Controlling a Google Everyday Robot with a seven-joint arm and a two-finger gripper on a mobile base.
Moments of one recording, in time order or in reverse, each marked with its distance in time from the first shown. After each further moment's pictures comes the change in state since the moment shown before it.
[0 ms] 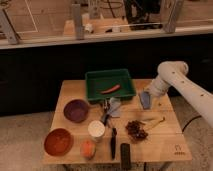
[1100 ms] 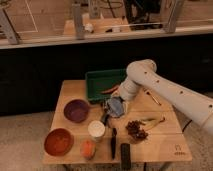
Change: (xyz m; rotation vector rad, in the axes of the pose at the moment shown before) arm -0.177 0.015 -0.010 -0.035 -0.136 -0.405
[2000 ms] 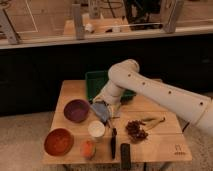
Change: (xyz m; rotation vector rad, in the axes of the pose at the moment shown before) arm -0.115 -0.029 0.000 0.014 -0.024 -0.314
